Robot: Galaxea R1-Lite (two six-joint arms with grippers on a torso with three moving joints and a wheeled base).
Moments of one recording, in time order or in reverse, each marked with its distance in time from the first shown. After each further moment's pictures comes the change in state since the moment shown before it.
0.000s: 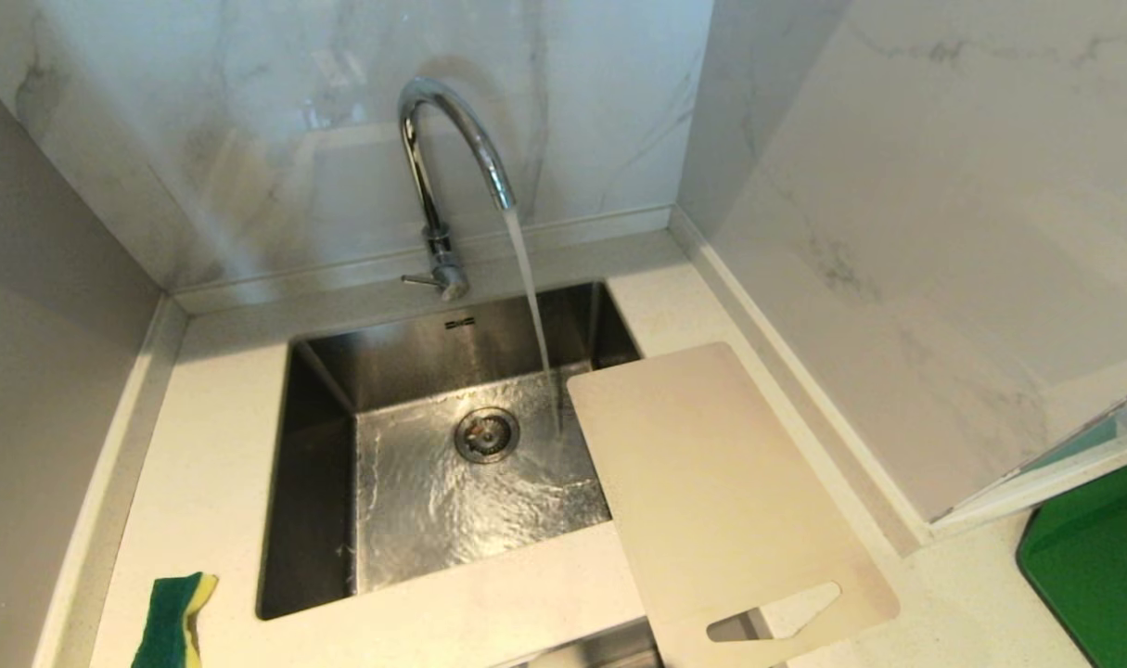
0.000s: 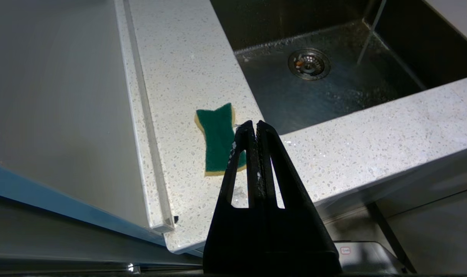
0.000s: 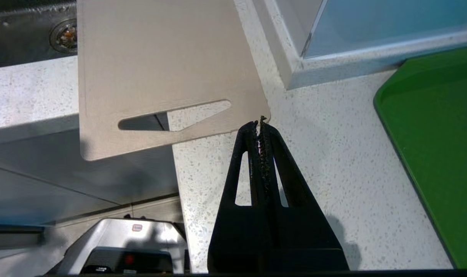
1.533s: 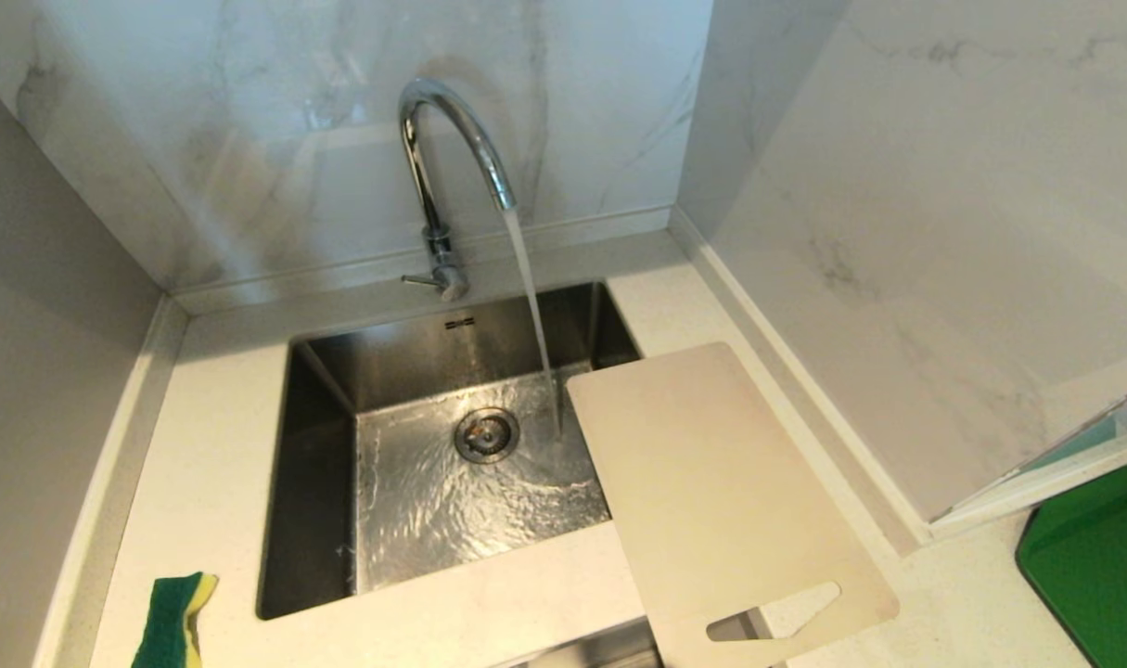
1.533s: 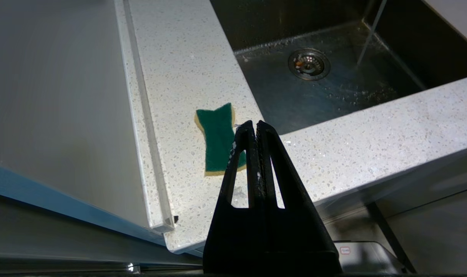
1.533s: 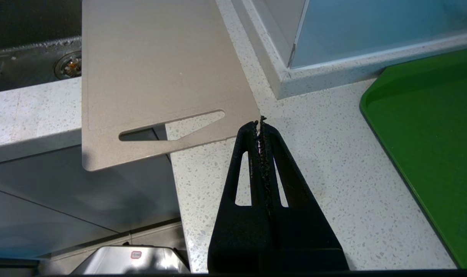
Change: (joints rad) left arm 0.000 0.000 0.000 0.000 0.000 0.000; right arm 0.055 -0.269 0.000 0.153 -0.081 0.044
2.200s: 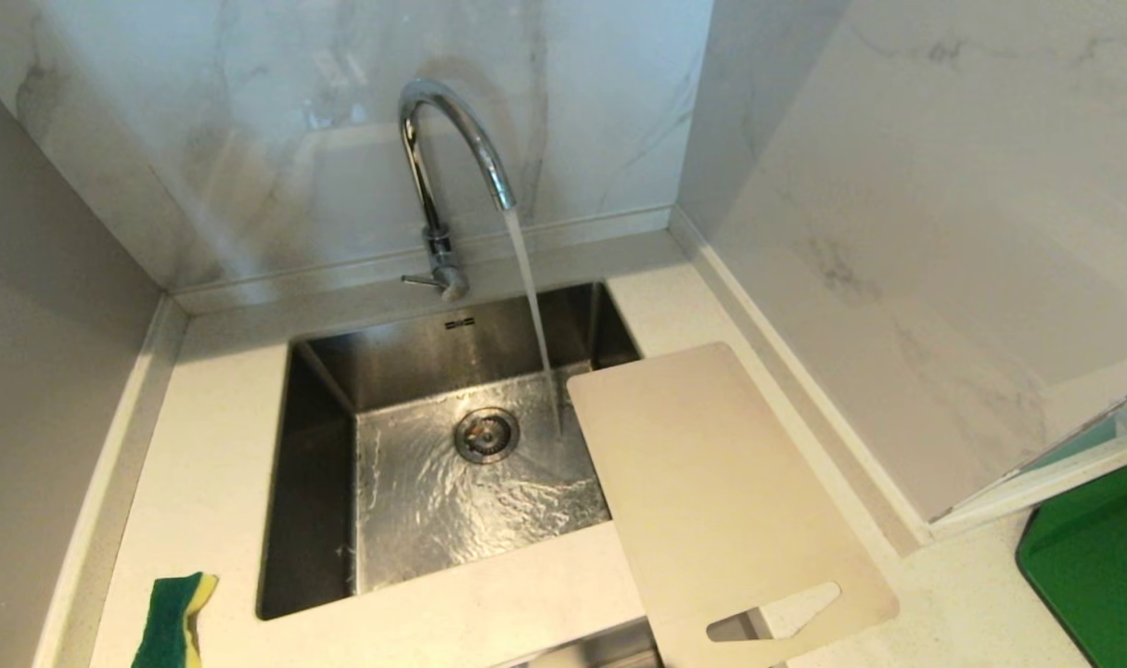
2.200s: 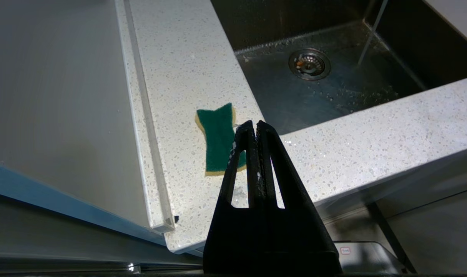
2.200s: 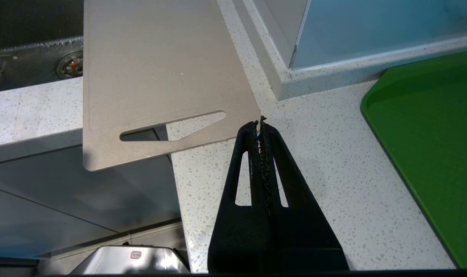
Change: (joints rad) left arm 0.000 0.000 0.000 0.000 0.000 0.000; right arm 0.000 0.000 0.000 -0.002 0.004 -0.005
